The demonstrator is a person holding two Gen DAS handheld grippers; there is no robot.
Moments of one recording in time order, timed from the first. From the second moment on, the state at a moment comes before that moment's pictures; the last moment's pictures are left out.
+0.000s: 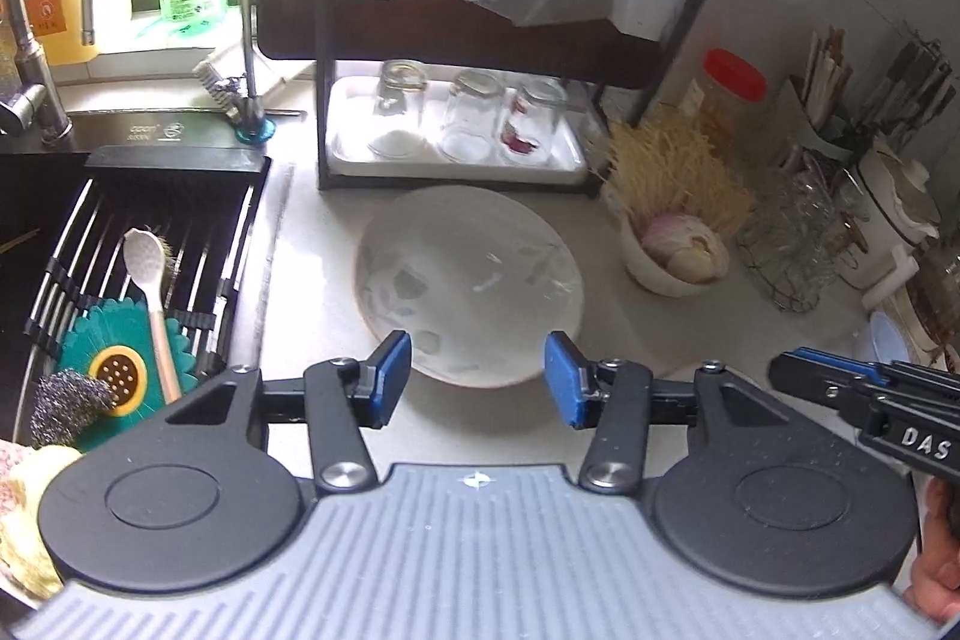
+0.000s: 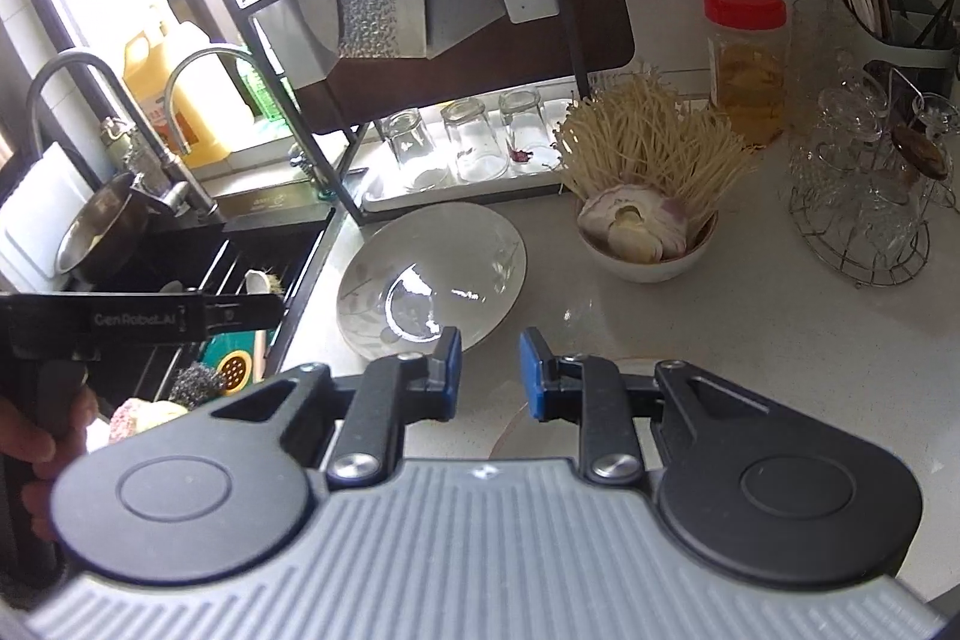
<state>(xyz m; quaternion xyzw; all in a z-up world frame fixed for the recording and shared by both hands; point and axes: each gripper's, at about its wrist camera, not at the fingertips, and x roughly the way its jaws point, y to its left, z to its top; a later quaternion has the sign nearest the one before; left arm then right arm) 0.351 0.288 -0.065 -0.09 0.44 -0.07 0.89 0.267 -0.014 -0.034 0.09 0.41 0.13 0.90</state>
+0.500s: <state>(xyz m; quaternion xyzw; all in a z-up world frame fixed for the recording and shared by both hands) 0.406 0.361 -0.108 -0.11 0.47 -0.07 0.87 0.324 0.022 -0.066 0.10 0.45 0.11 0.88</state>
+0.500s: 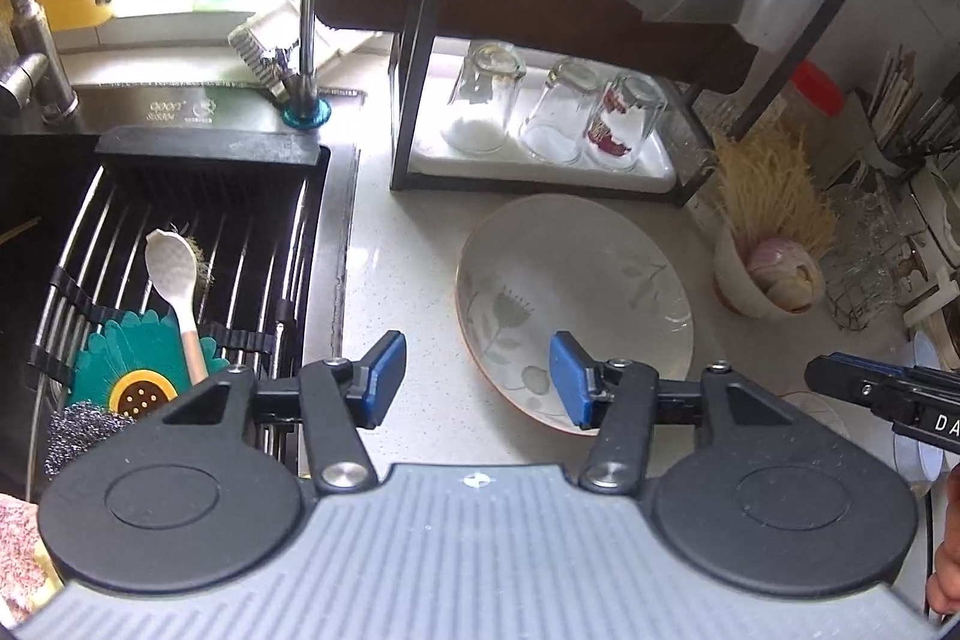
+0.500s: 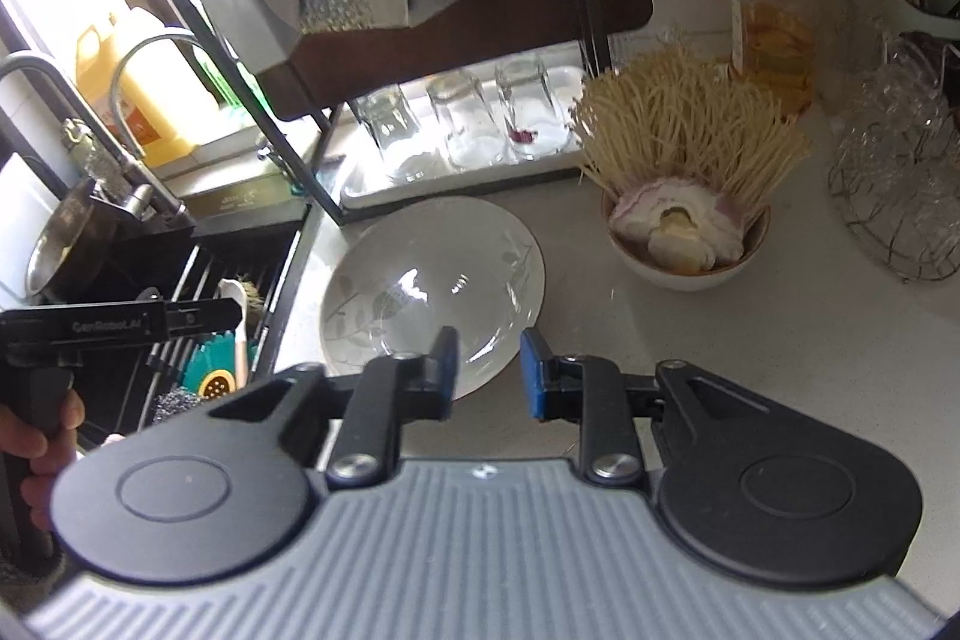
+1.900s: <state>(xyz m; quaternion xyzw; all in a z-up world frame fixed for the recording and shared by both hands) 0.540 0.378 -0.214 -0.13 0.54 -0.15 0.82 0.415 0.052 -0.161 0.14 0.55 0.03 0.82</state>
